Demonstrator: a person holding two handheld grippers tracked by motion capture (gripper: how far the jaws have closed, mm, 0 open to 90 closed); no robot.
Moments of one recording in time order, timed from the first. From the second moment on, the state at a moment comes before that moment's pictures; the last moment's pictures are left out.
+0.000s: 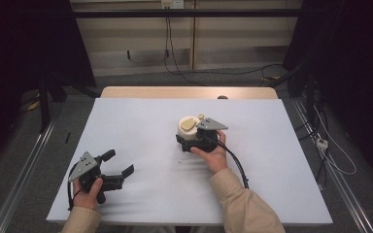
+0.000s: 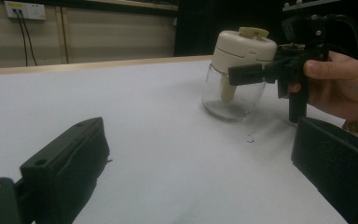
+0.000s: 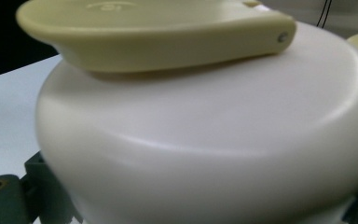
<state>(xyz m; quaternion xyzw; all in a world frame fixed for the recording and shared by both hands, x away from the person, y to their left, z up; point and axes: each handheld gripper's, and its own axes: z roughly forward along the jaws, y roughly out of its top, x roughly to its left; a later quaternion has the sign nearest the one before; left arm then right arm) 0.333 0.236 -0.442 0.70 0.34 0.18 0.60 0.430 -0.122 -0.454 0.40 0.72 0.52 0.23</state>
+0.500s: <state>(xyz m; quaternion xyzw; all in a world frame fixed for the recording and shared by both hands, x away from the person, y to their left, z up) 0.340 0.228 -0.440 0.70 0.34 0.18 0.60 0.429 -0.122 -0.453 0.40 0.72 0.52 0.23</state>
